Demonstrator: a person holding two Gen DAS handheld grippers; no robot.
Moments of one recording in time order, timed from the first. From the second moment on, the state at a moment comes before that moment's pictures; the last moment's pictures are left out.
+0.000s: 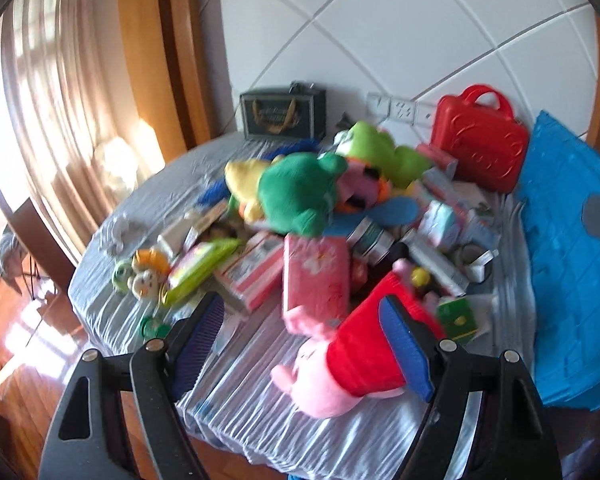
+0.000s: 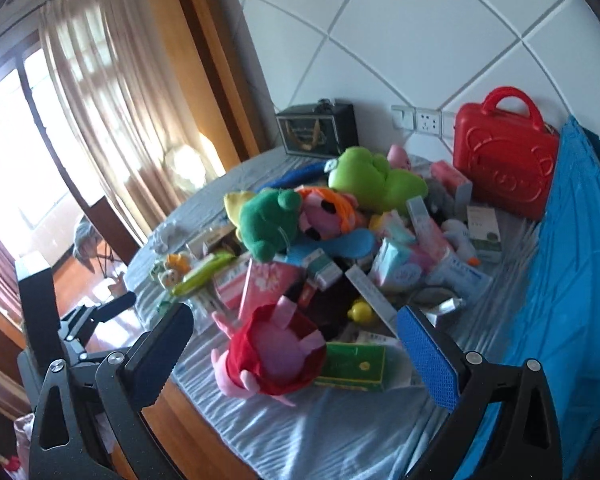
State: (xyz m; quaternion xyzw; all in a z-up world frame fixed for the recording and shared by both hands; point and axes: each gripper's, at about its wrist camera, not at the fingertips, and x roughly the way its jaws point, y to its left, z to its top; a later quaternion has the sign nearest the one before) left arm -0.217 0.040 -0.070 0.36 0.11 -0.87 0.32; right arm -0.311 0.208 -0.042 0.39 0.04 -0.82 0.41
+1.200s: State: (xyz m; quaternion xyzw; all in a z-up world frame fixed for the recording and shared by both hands) left arm -0.193 0.077 -0.217 0.50 0.08 -0.86 0.09; right arm -0.213 0.241 -0.202 0.54 0.07 -0.81 0.21
